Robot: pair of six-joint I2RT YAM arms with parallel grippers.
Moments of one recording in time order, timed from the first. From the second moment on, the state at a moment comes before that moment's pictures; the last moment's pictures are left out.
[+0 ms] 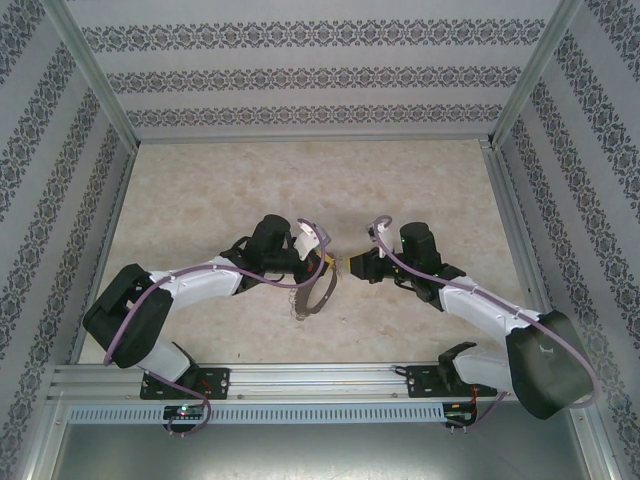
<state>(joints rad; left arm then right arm) -0.65 1.52 0.76 0.19 0.55 0.02 0.41 1.19 0.49 0.13 -0.63 0.32</state>
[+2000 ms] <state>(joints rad) -0.65 1.52 0.75 0.21 0.58 0.02 0.43 1.31 0.53 0.22 -0.82 0.33</state>
